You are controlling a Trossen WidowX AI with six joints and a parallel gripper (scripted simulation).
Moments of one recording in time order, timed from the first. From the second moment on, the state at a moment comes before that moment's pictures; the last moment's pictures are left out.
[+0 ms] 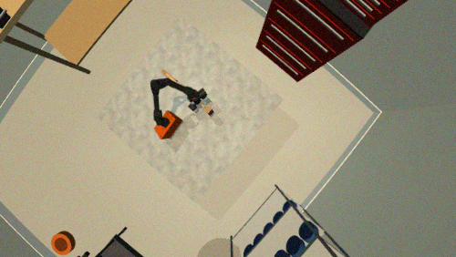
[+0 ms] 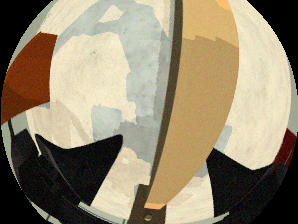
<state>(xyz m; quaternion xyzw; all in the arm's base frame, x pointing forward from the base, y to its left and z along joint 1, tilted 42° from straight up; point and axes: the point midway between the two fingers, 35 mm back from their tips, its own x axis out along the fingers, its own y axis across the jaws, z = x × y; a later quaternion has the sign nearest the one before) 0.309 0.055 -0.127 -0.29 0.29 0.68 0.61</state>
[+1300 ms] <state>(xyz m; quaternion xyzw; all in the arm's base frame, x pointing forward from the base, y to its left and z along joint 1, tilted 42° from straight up) 0.308 0.056 -0.127 -0.29 0.29 0.68 0.61</state>
